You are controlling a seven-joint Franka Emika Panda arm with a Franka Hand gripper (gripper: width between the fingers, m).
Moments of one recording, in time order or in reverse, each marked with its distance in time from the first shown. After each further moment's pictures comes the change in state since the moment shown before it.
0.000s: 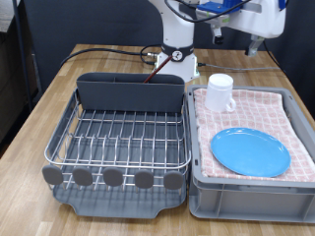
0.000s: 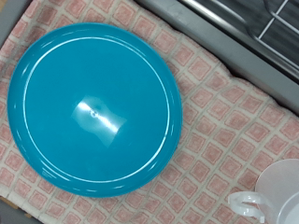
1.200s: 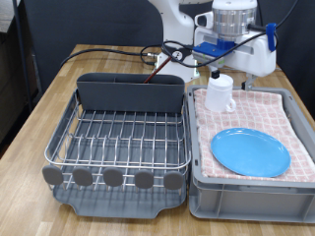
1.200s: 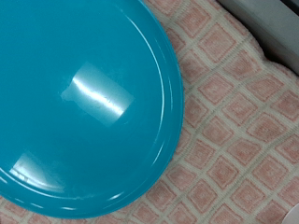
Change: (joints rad) arm -0.001 0.097 -0.021 -0.166 0.141 0.289 -0.198
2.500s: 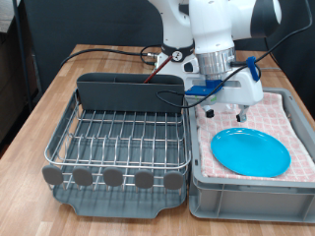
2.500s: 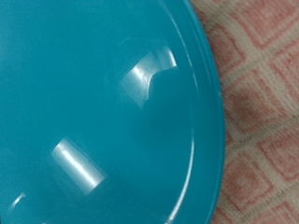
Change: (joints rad) arm -0.022 0.212 0.088 -0.068 0.722 0.423 -0.752
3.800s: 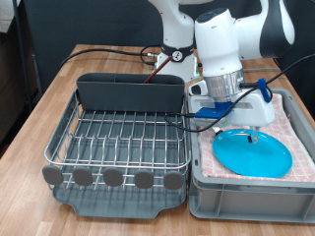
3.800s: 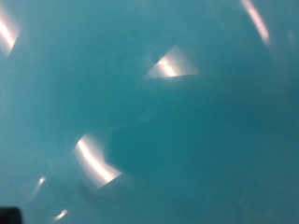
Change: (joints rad) arm -0.008 0.158 0.047 0.143 0.125 0.039 -0.141
